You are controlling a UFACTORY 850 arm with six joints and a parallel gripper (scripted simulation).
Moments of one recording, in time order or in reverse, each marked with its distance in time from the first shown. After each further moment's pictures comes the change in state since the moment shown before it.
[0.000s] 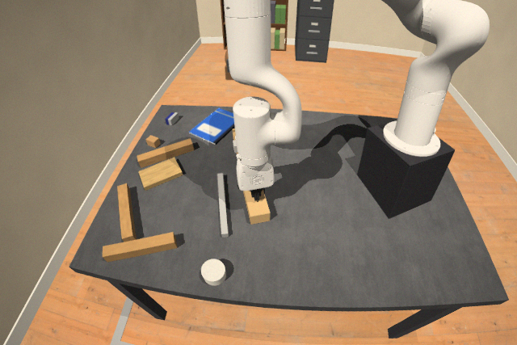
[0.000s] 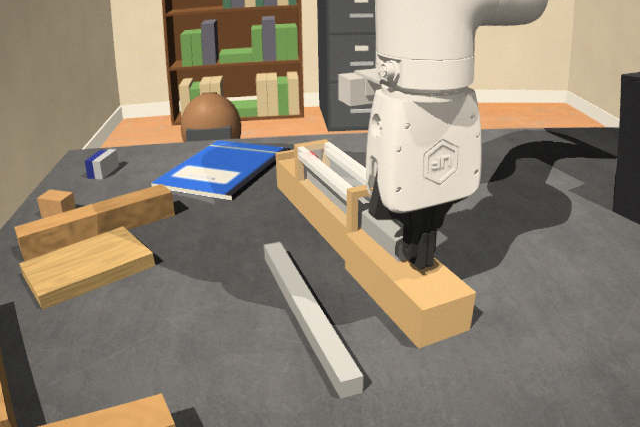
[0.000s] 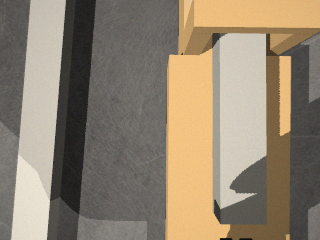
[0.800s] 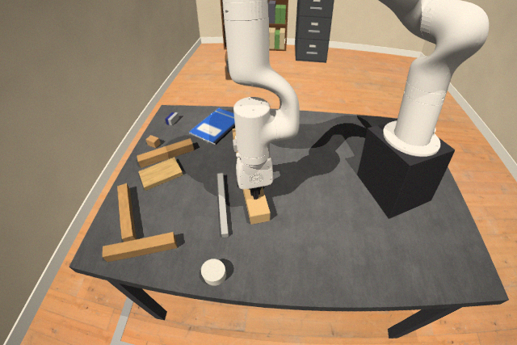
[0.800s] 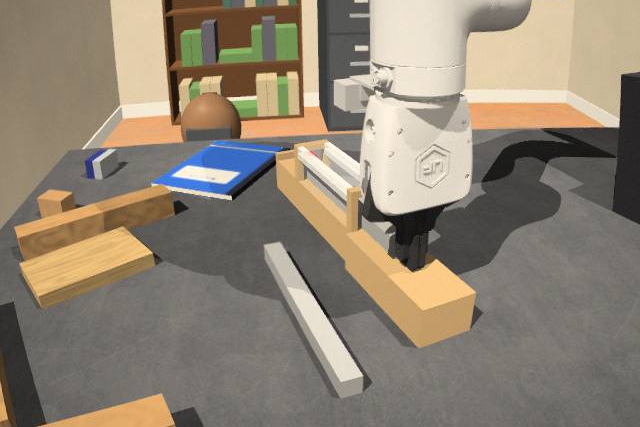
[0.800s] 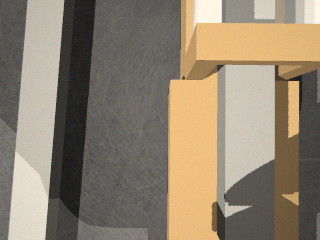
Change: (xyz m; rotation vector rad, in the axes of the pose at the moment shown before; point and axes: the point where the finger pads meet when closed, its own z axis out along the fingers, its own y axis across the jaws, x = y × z) arm 0.013 0.000 0.009 0.009 0.002 0.000
